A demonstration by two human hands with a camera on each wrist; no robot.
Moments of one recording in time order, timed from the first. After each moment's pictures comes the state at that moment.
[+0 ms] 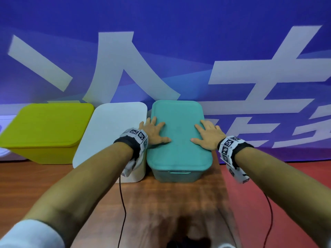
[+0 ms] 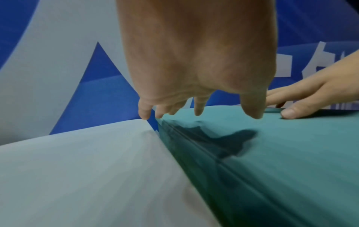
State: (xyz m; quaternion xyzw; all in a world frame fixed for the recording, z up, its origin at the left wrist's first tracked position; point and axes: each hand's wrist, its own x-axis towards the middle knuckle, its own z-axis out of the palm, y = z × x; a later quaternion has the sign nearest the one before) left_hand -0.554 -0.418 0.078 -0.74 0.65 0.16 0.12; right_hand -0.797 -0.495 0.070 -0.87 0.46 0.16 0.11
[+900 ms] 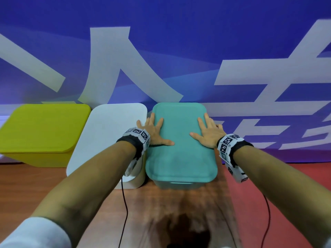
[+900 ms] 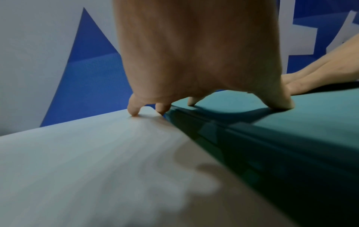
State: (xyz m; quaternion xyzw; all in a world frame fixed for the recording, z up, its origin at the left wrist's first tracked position) left_hand -0.541 -0.457 0.052 -0.77 0.60 0.15 0.15; right_hand -0.775 -0.539 0.054 -0.84 0.49 0.16 0.16
